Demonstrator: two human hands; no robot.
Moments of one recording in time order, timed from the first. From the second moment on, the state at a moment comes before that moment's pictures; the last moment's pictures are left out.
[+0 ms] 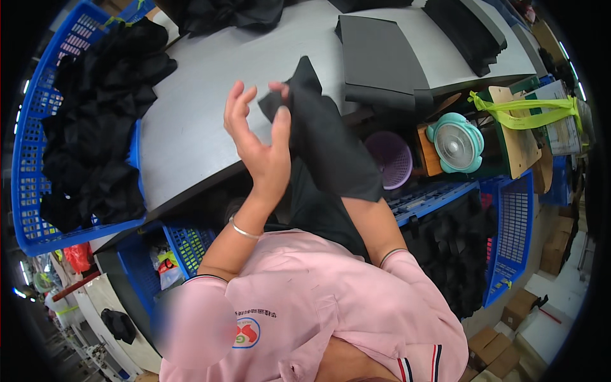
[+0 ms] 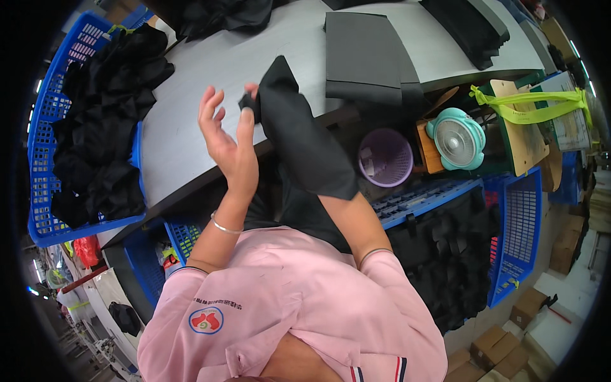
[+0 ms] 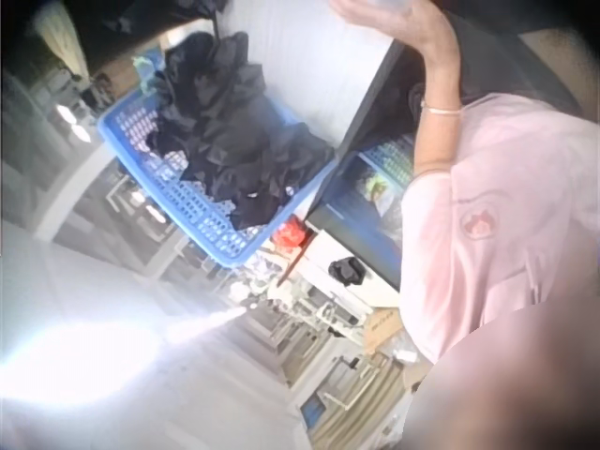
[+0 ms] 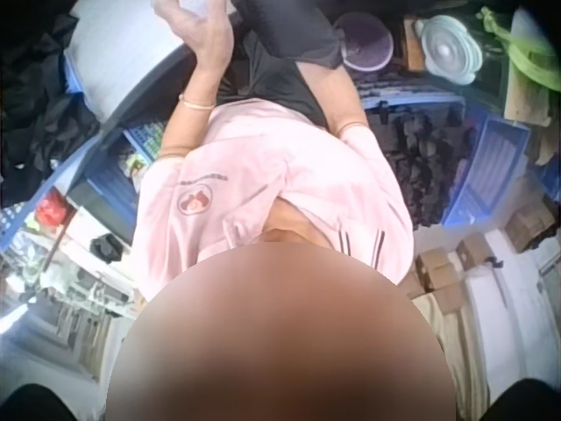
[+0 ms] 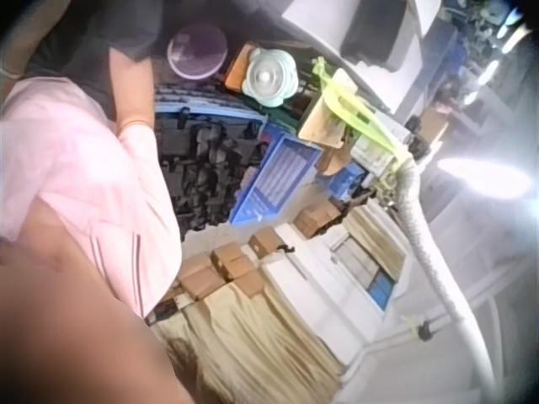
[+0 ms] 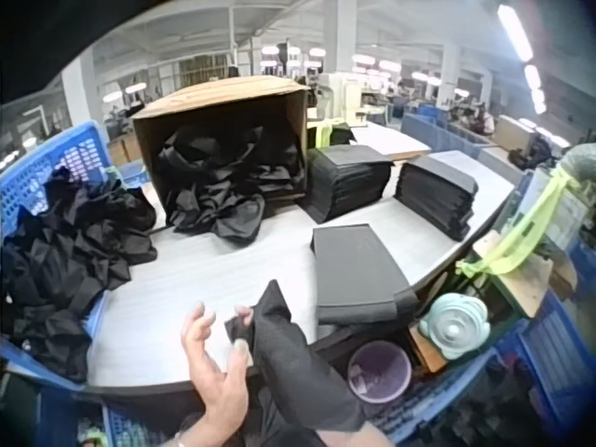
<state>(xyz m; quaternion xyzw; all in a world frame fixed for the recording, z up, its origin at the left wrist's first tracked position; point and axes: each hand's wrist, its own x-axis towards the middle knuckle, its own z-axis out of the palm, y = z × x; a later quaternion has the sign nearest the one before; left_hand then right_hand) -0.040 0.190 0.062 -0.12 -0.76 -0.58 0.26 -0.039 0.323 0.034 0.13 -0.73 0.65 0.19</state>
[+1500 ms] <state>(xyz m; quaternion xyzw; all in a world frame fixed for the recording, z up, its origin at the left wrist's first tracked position) -0.072 0.111 0.046 -0.05 -0.69 -0.69 0.19 -0.040 0.171 0.018 -0.09 -0.43 0.90 0.08</state>
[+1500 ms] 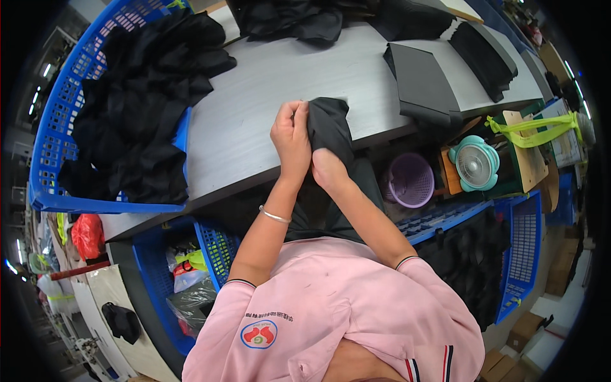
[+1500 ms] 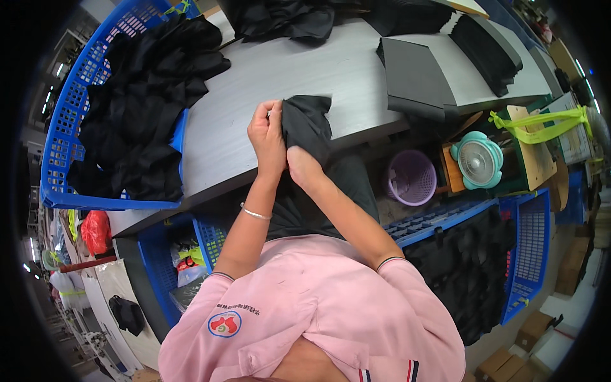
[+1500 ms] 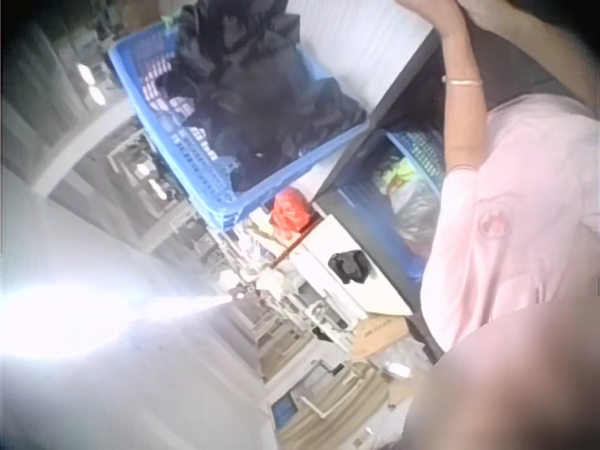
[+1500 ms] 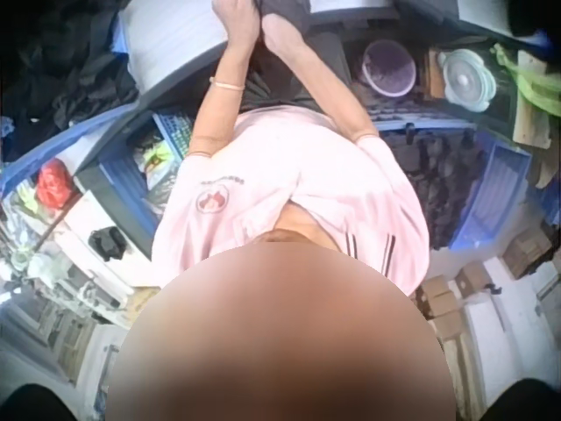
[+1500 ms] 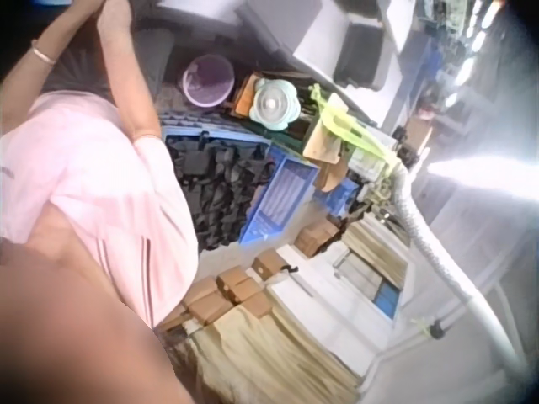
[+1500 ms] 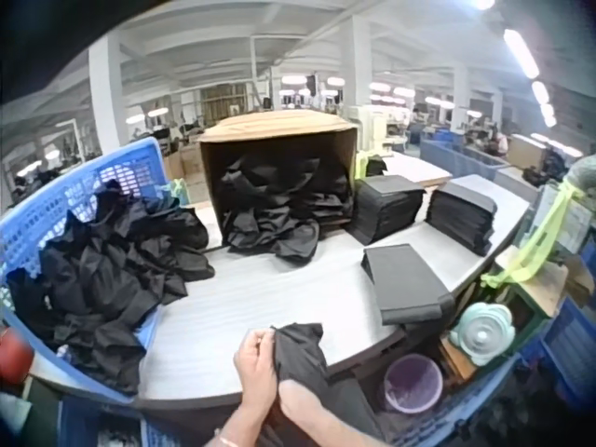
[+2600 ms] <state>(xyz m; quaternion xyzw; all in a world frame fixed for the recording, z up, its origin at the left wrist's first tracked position) -0.074 0.048 0.015 0.03 -0.40 -0.89 -0.23 -0.050 0.197 0.051 -0.04 -0.58 0.81 0.11</state>
